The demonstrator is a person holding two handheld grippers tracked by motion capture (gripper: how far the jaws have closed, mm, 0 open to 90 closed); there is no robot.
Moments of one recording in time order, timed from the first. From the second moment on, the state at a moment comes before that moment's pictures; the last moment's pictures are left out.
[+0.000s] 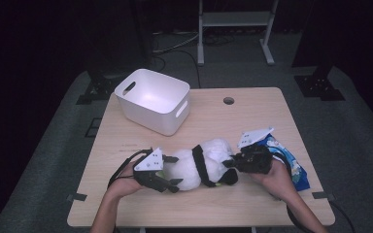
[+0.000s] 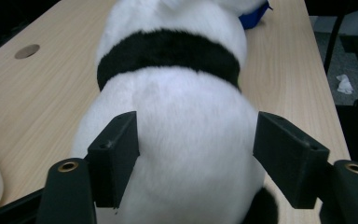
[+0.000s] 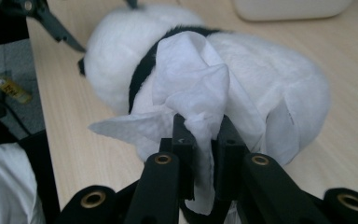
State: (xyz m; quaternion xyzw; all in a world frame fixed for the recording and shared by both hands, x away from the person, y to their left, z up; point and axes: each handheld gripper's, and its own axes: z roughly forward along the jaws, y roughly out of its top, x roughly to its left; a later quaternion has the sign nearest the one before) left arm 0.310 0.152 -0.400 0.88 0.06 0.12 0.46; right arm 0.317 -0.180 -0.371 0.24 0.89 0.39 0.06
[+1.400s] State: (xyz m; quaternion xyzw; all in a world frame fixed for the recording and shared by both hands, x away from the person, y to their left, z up) left arm 0.311 0.150 -0.398 0.88 0.08 0.15 0.43; right arm 0.321 -0.166 -0.372 0.25 0.88 0.40 0.06
